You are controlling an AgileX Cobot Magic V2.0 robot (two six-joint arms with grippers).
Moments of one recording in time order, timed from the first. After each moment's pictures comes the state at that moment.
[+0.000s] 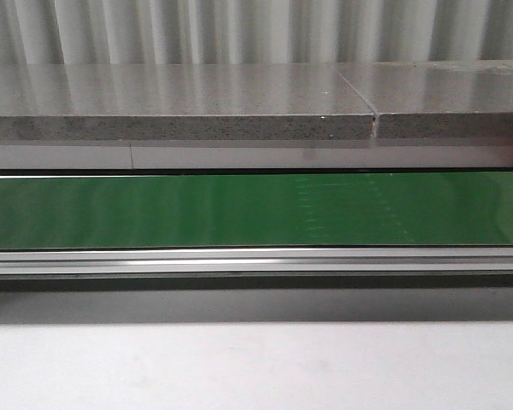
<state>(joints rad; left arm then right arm) -0.15 0.39 -0.58 -0.08 0.75 0.10 -0.30 1.21 -1.18 0.25 0.79 -0.10</state>
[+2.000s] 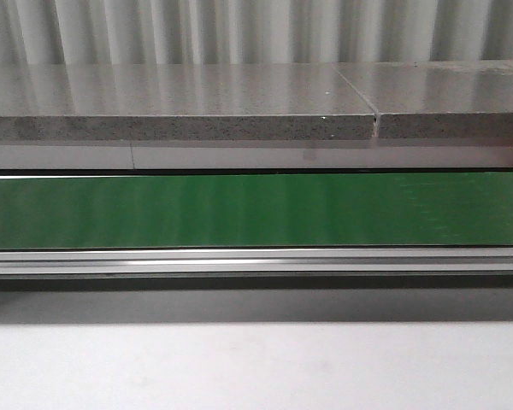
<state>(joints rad) -0.15 0.39 -0.58 -0.08 0.75 0.10 -0.06 0.18 -0.34 -0.02 0.47 0.00</state>
